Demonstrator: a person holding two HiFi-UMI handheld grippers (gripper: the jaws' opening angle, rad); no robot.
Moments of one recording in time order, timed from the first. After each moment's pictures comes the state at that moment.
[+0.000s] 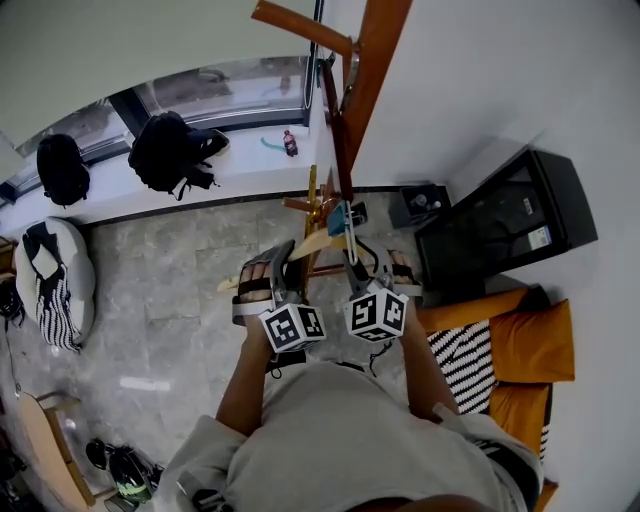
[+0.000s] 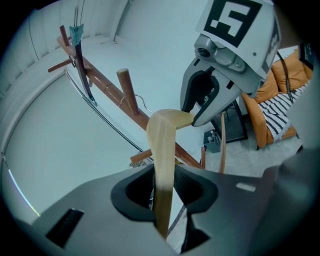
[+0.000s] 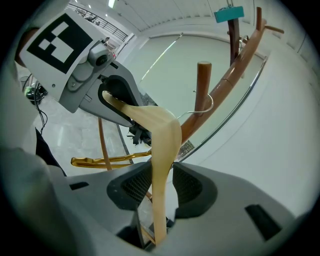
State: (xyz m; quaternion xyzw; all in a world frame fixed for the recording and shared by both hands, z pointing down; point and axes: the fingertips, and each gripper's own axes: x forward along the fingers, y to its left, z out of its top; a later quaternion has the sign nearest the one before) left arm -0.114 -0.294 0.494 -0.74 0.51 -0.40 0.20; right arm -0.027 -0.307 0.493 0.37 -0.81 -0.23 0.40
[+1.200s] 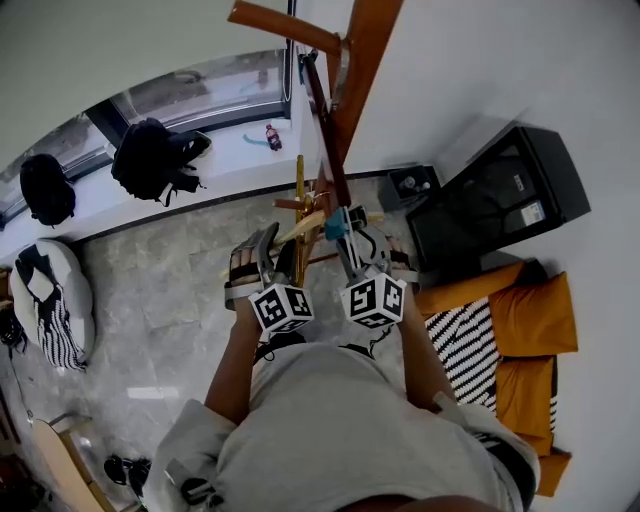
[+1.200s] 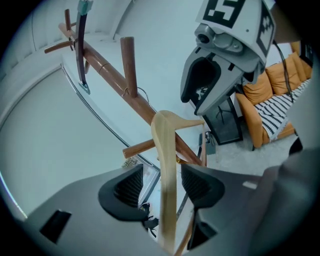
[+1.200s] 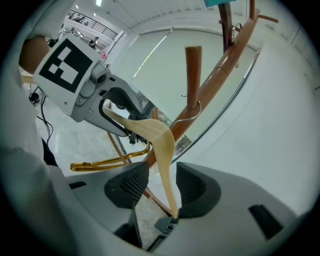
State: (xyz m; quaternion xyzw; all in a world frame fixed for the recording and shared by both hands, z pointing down) left arm -0.130 -0.328 0.514 -0.77 0.47 -0.39 0.19; right arm -0.029 -0.324 0.490 0.40 -0.80 -0.19 0.40
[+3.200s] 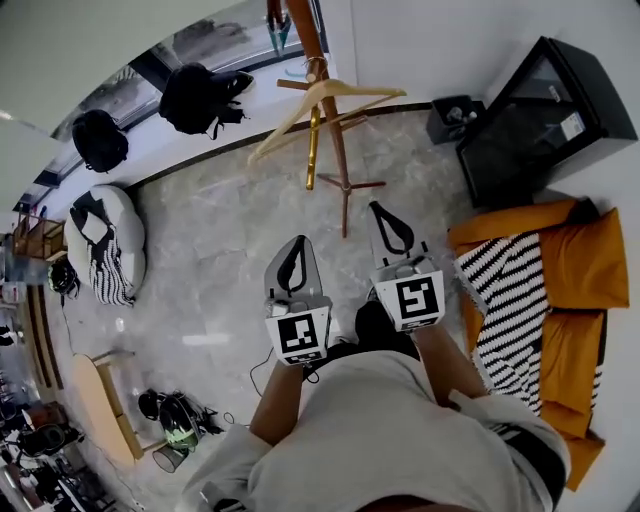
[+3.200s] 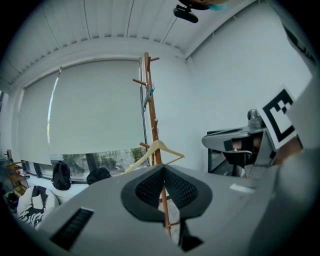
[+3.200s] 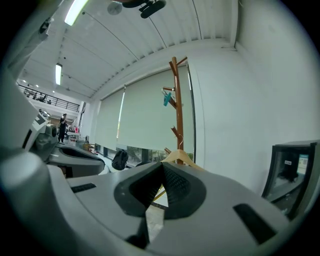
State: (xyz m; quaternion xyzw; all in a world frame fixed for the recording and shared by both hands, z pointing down) left arm -0.079 -0.042 0.469 -0.76 0.64 -0.11 -0.02; right arm 0.031 -0.092 0.442 0.46 -0.89 -0.02 0.04
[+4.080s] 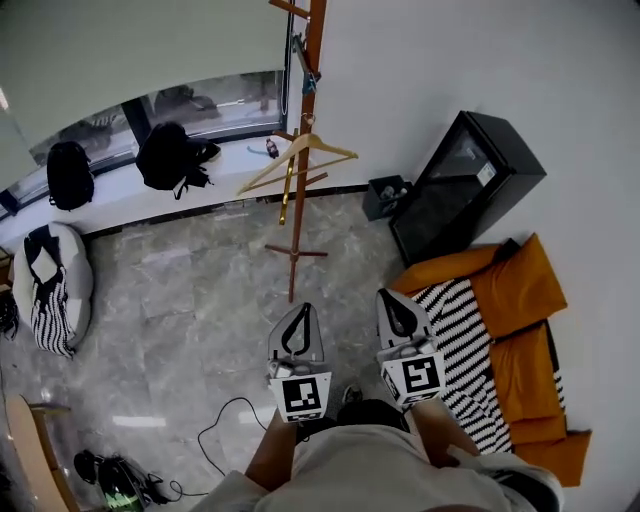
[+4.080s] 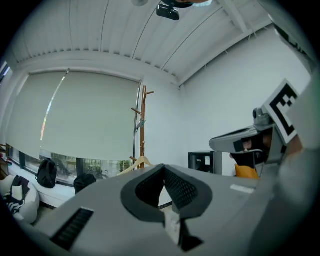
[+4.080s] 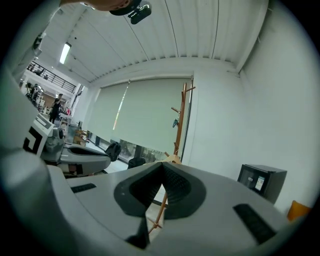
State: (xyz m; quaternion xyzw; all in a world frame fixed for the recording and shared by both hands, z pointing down) left arm -0.066 0.144 0.416 -0.81 0.59 0.00 0.01; right arm 0.054 0.130 0.379 0.53 -0.84 -0.09 0.09
